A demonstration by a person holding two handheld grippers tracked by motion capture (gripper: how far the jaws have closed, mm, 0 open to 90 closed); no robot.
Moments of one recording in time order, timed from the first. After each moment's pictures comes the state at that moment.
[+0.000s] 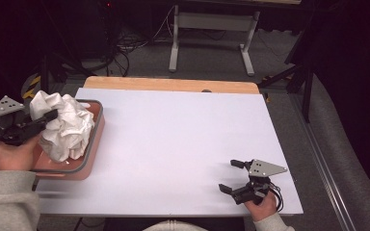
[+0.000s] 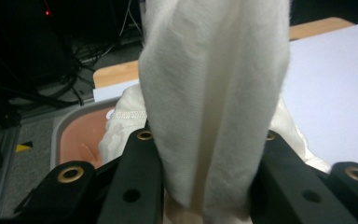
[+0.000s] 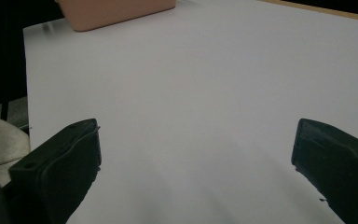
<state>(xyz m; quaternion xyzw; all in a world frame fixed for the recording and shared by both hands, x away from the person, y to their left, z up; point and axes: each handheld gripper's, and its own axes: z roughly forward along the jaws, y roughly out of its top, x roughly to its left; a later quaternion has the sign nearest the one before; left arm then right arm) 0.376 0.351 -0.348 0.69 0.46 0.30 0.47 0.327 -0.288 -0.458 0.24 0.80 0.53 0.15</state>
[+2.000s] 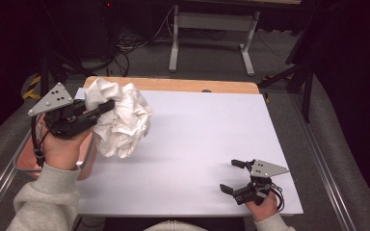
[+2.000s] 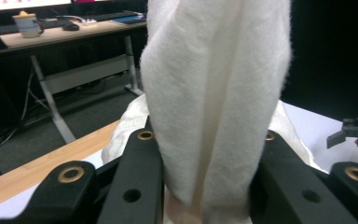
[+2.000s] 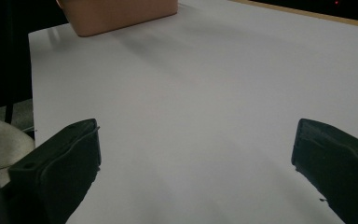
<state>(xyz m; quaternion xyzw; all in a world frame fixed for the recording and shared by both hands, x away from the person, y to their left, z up) 0.360 0.216 -0.290 0.71 0.28 0.25 0.59 0.326 -0.290 -0.456 0.23 0.80 0.54 0.15</state>
